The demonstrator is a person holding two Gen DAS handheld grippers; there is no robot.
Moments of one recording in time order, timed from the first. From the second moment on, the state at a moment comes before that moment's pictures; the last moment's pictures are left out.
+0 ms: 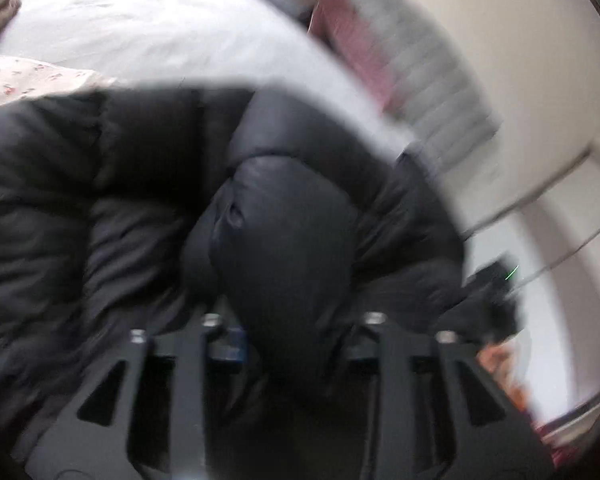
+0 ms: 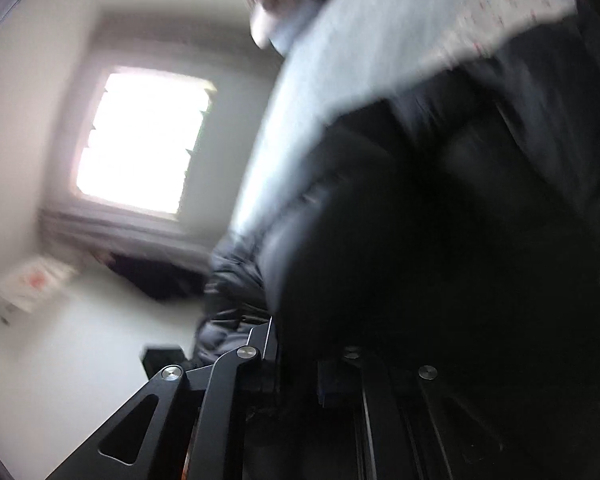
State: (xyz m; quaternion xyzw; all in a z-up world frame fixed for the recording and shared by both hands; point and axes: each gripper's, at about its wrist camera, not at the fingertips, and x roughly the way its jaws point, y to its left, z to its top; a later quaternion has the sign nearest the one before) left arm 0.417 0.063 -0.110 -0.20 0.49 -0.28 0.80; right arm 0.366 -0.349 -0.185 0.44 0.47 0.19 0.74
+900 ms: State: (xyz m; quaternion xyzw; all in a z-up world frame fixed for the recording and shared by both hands) left arm 0.343 -0.110 -0.060 0.07 0.48 -0.26 0.84; right arm 0.215 -0.534 -0.105 0.36 0.44 -0.05 0.82
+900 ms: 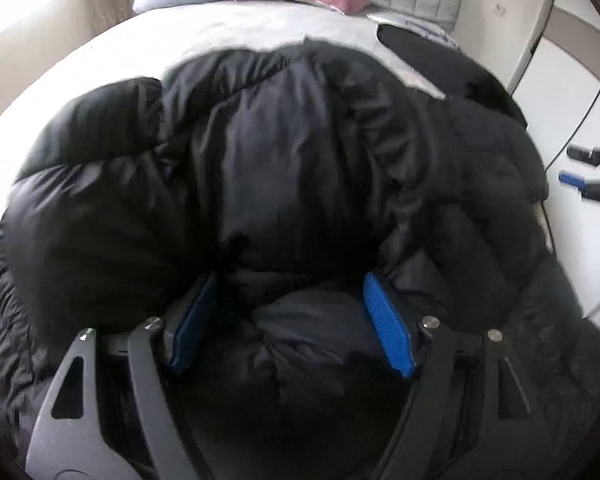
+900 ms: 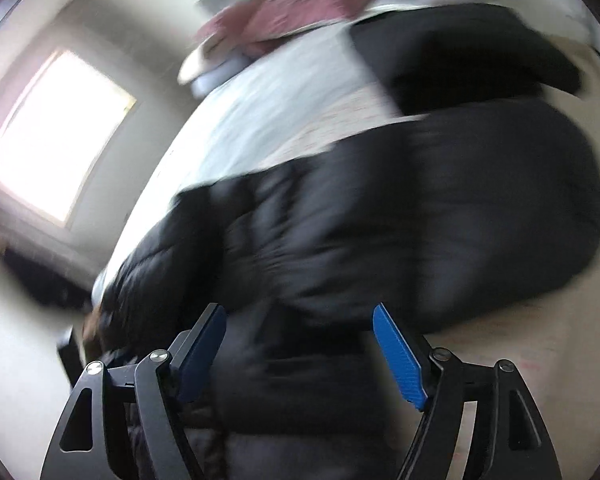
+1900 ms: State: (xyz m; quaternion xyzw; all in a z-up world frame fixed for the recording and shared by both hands) left arm 0.307 -0.020 0.004 -0.04 0.47 -0.20 0.86; right arm 0.126 -0.750 -0.259 0.71 0.20 -0.24 0.63
